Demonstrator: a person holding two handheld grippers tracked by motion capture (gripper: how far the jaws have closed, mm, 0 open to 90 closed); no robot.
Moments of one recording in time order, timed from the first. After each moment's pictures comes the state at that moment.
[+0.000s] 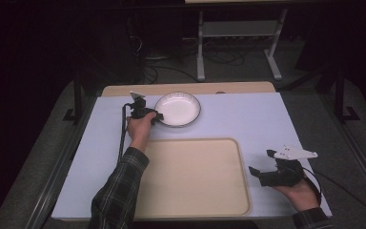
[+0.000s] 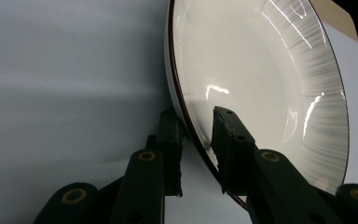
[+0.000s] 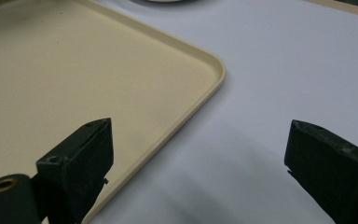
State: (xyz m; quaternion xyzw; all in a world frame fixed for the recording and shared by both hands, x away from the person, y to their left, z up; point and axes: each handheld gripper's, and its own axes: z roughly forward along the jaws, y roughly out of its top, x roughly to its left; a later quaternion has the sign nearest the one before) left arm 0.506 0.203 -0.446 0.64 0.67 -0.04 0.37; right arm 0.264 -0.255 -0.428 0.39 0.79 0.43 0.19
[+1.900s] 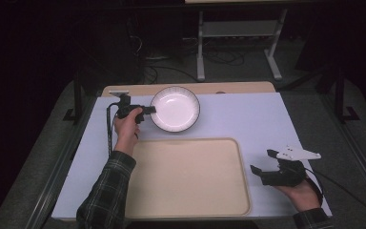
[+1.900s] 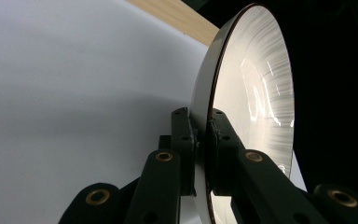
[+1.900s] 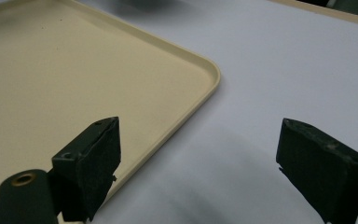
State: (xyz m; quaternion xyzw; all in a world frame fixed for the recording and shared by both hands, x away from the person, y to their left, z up) left arm 0.485 0.247 -0.418 0.60 0.62 -0.10 0.50; right arm 0.262 -0.258 -0.427 0.39 0.78 0.44 0.20
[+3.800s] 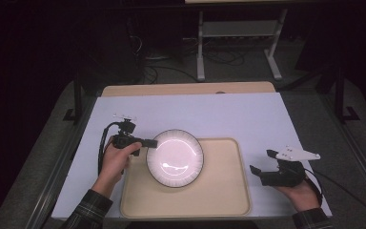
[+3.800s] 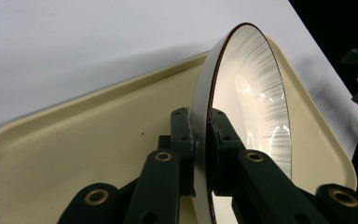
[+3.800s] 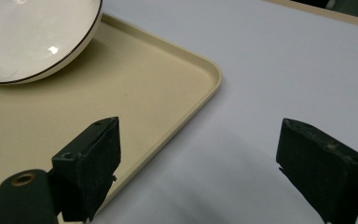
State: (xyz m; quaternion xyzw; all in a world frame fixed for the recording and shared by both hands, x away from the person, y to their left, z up) left arm 0.370 0.228 -0.400 0.77 0.48 -0.07 0.41; right arm 0.261 -0.257 -0.427 0.39 0.78 0.44 0.20
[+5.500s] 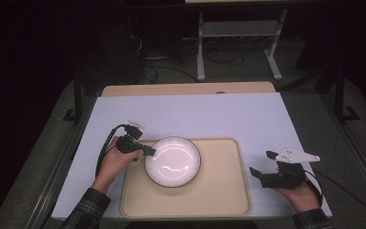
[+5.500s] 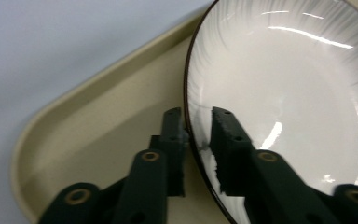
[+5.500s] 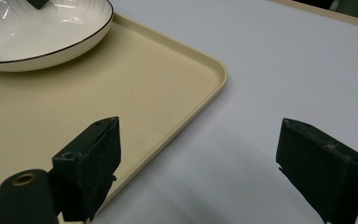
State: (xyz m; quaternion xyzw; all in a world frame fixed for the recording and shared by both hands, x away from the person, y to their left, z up) left arm 0.376 0.220 -0.423 0.86 0.42 0.00 0.31; right arm 0.257 -0.255 -0.427 0.38 0.79 0.43 0.20
